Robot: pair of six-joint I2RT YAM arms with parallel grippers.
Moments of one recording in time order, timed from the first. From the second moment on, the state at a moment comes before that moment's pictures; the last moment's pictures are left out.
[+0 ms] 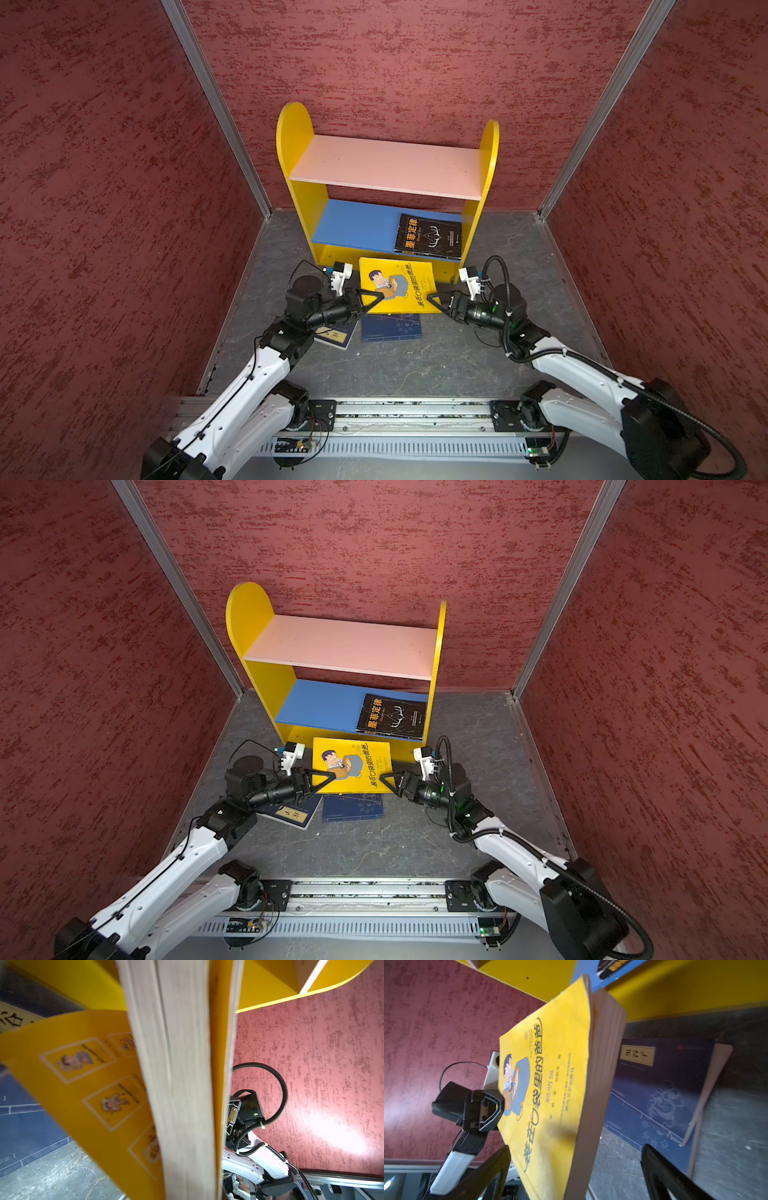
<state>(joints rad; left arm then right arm) -0.38 0.81 0.56 -0.02 0.74 -1.13 0.52 1.04 0.40 0.44 -0.64 1.05</state>
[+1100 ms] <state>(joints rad) -0.35 0.87 0.58 0.12 0.92 -1.08 0.52 1.00 0.34 0.77 -0.73 1.36</state>
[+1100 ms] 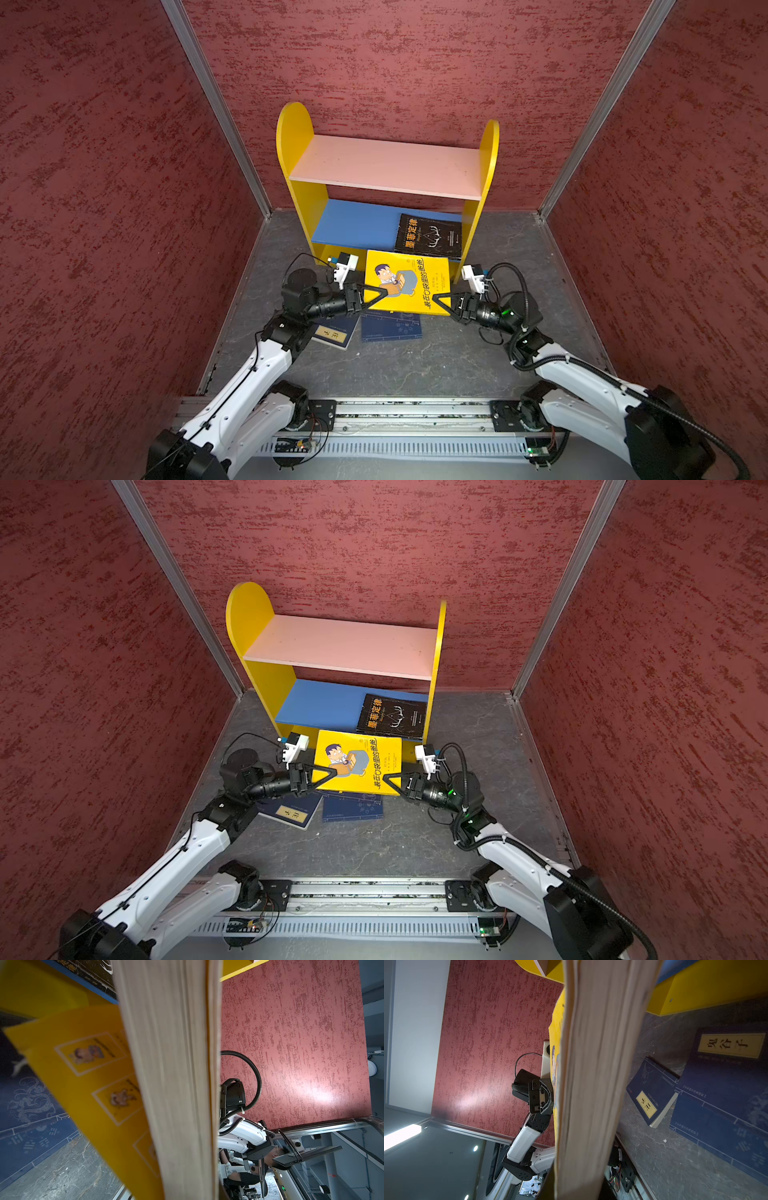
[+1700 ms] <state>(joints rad) -0.33 0.74 0.44 0.06 0.67 -1.13 0.52 1.10 0.36 0.75 -0.67 1.31</state>
